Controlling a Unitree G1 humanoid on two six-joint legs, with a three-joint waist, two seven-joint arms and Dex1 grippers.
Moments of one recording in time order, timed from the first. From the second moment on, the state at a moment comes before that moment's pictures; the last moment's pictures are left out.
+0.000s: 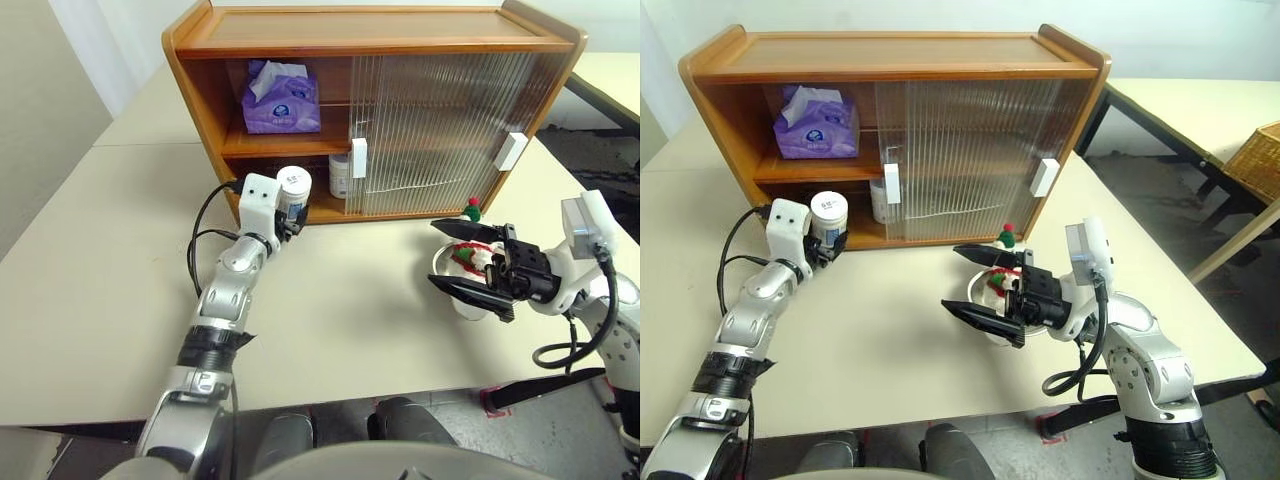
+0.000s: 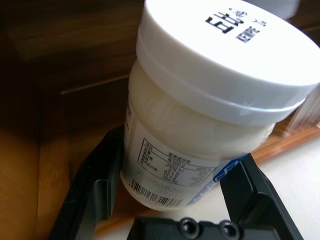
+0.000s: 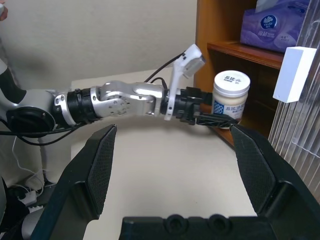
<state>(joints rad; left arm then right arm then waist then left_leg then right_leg) -0.39 0.22 -0.02 0.26 0.02 0.23 -0.22 -0.06 -0.61 -0.14 -0.33 0.77 0.33 1.16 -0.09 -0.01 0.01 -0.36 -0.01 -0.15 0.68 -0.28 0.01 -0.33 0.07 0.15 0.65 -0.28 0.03</state>
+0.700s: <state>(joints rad) -0.70 0.10 0.06 0.80 0.00 0.05 -0.01 -0.06 -0.63 -0.14 -0.34 0.77 0.33 1.13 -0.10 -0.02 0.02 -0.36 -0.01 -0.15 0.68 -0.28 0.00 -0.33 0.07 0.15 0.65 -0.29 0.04</state>
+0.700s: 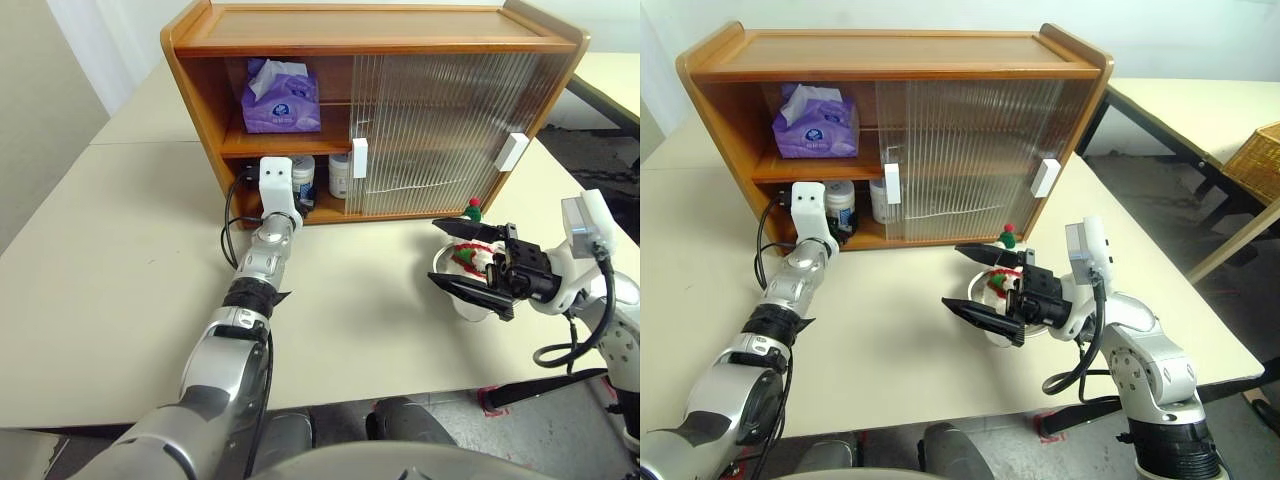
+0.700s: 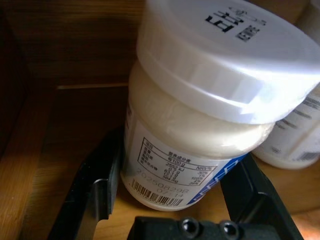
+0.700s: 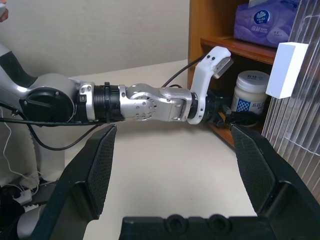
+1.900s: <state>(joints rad) -0.75 0.08 0.13 0.91 -0.08 -0.01 -0.02 -0.04 -0.63 -0.14 -0.34 0.77 0.33 1.13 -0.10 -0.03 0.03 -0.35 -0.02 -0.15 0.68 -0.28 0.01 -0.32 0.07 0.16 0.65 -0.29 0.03</state>
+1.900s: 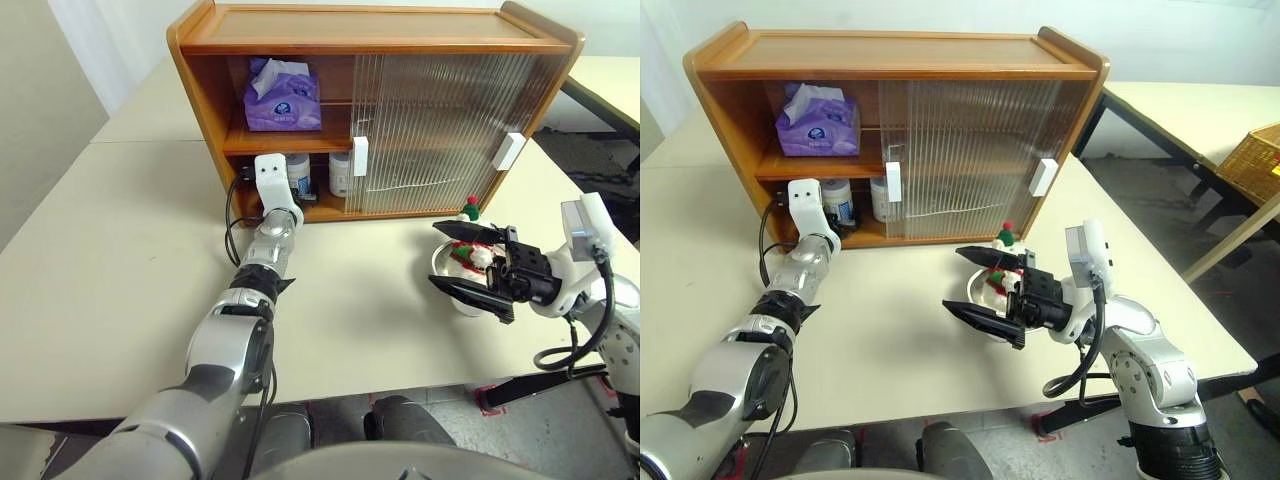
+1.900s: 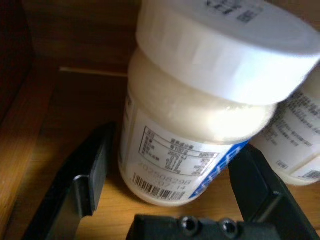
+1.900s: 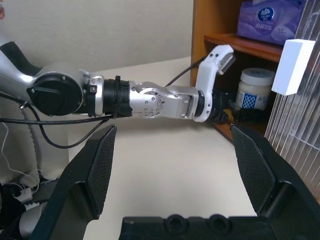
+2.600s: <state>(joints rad) -0.14 0.20 -0.11 -0.03 -0.08 0.38 -0.31 -0.04 -0.62 -0.14 -0.30 0.77 0.30 1.16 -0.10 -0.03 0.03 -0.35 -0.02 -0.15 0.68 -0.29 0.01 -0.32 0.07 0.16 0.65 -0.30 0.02</state>
